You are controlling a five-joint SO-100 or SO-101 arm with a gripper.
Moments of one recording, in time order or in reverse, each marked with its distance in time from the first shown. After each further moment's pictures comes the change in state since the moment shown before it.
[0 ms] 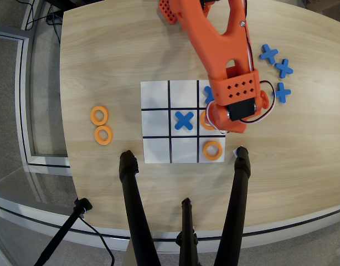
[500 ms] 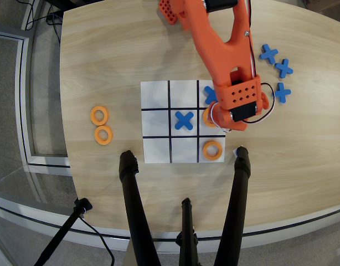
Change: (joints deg) arm -1.3 -5.3 -0.5 -2.5 0.8
